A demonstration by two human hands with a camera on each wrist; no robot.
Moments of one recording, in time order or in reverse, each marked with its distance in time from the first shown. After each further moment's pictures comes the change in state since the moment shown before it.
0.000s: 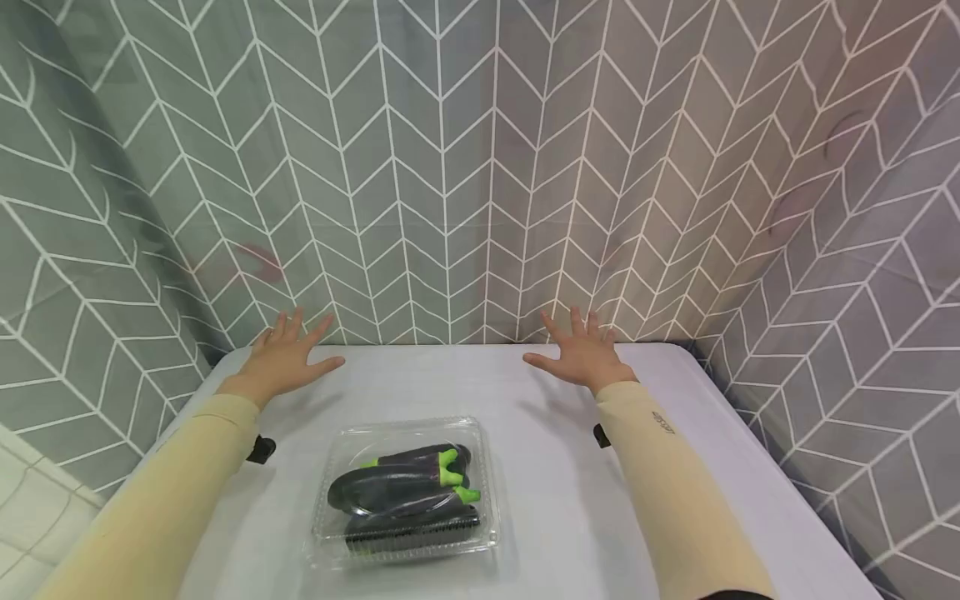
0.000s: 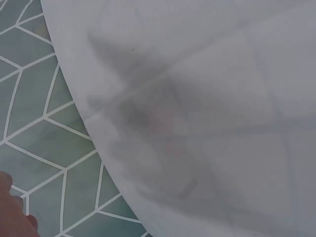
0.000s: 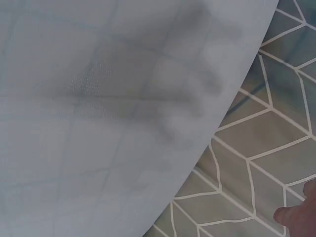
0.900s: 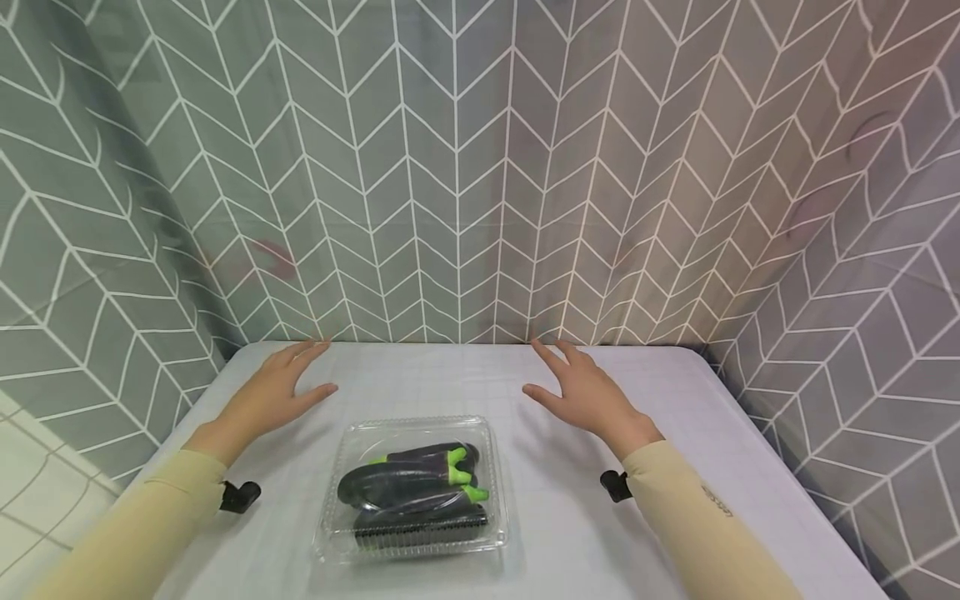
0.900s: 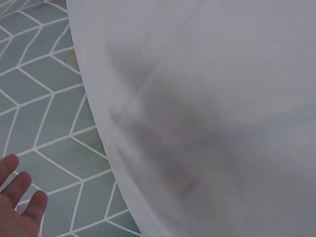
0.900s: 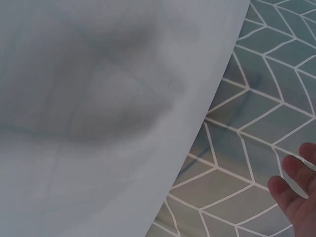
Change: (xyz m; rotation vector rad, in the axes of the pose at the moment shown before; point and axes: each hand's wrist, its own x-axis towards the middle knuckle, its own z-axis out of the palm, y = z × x) left_hand -0.069 -0.001 0.007 -0.131 0.162 0.119; right_hand -0.057 -0.037 0.007 0.118 0.143 -0.245
